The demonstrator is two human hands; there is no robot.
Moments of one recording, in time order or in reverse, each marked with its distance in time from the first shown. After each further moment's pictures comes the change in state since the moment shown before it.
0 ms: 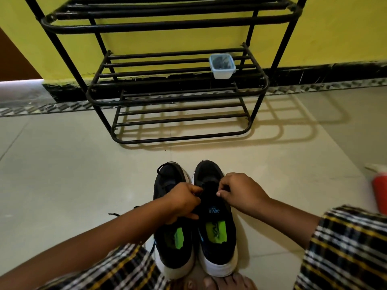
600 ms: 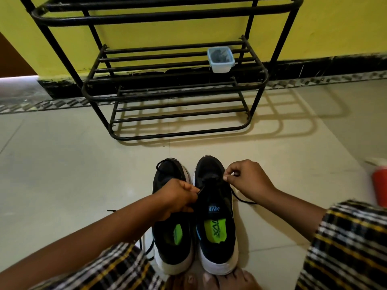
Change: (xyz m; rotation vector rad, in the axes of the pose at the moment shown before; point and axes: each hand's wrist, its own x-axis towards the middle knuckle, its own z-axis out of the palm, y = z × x) left_hand 0.004 -0.013 -0.012 -0.161 -0.024 -0.005; right_hand 0.002 0.010 -0.011 0.240 0.153 0.147
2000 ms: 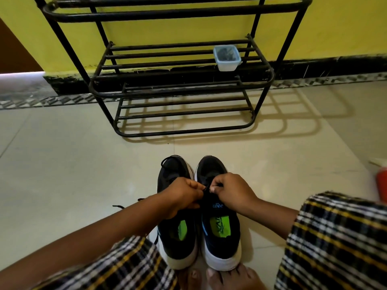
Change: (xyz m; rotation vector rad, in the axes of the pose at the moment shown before) left_hand 0.005 -0.006 0.003 -0.006 0.029 0.032; right_hand -0.009 -0.026 0.040 -0.036 -0.201 0.031
